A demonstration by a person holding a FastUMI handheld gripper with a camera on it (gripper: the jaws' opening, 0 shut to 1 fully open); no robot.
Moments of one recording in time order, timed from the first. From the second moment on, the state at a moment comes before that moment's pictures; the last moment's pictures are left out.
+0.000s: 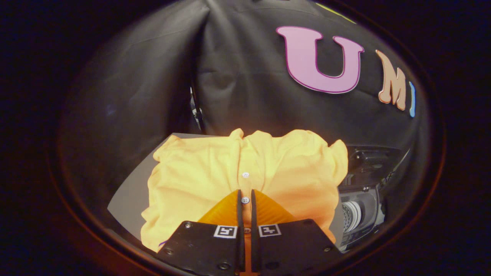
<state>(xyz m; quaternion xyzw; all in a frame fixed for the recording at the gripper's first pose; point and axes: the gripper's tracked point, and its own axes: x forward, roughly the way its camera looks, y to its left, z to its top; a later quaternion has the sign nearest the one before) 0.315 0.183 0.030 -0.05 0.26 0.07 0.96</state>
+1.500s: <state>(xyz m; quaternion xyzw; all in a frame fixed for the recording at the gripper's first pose) 0.329 -0.148 0.008 0.03 0.14 -0.05 0.99</state>
